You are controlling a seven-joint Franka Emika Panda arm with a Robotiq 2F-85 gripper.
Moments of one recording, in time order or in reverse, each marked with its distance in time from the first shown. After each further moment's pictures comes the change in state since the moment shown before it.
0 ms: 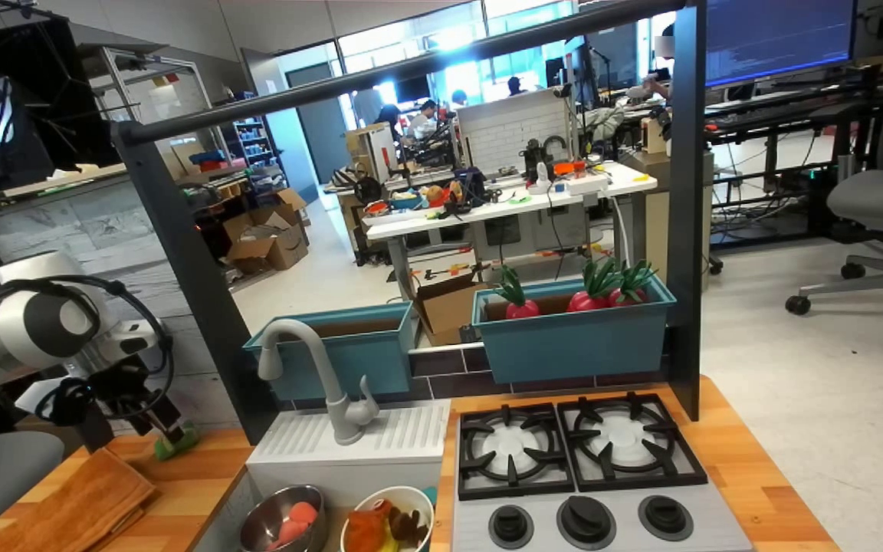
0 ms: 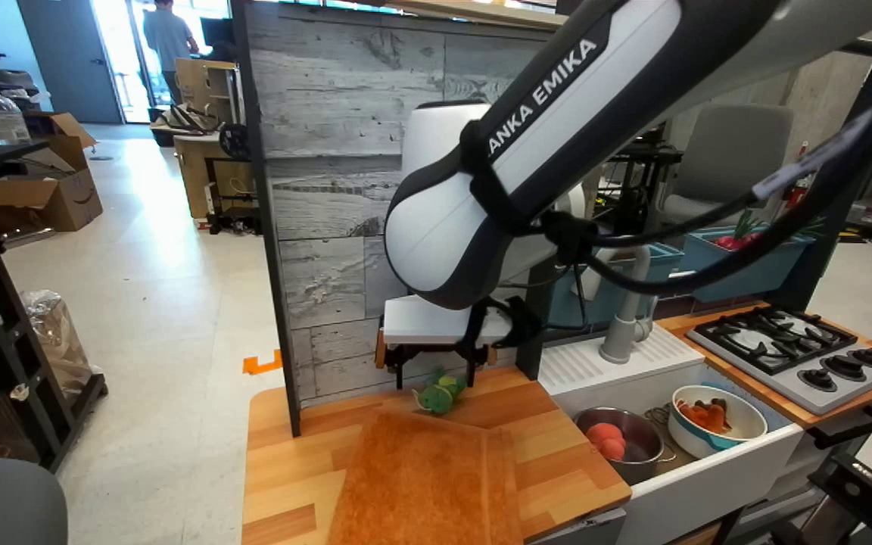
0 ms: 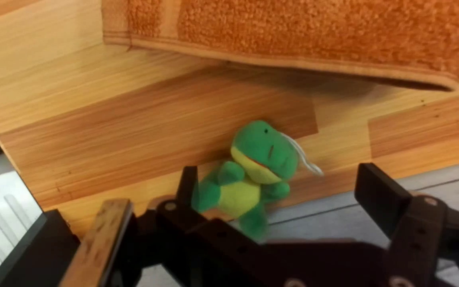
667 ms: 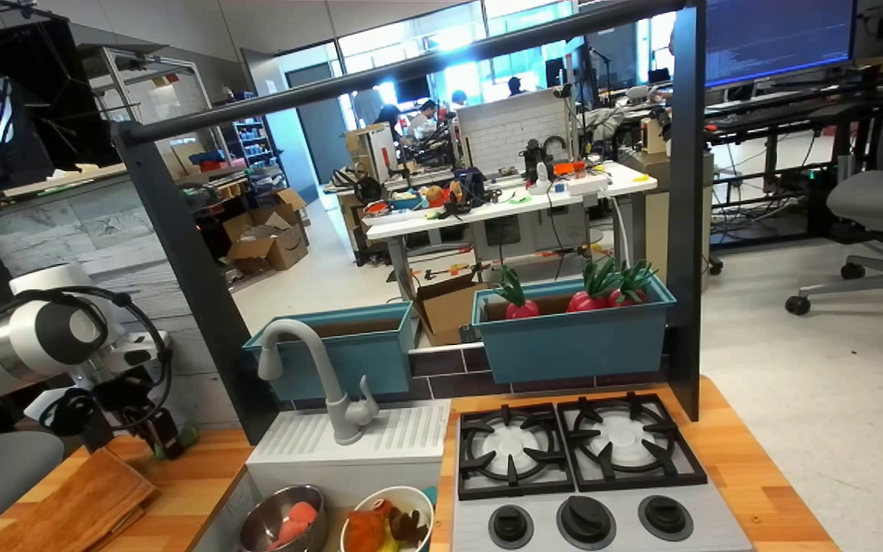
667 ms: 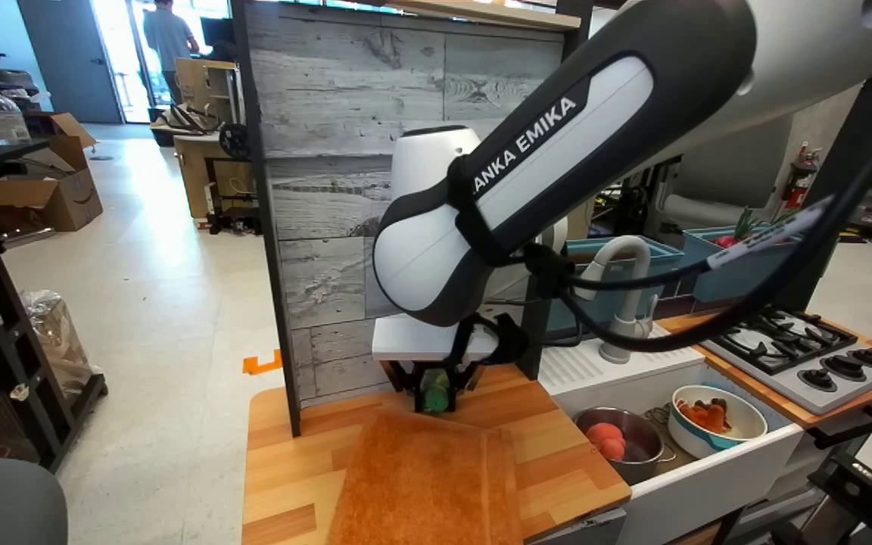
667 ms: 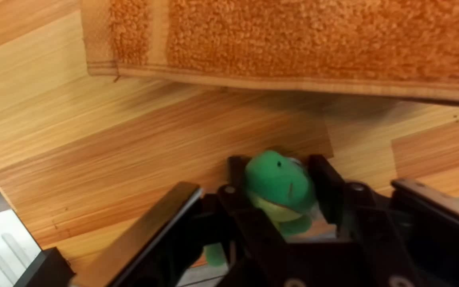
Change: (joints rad) arm -0.003 0.099 0.003 0.149 -0.004 -0.106 0.066
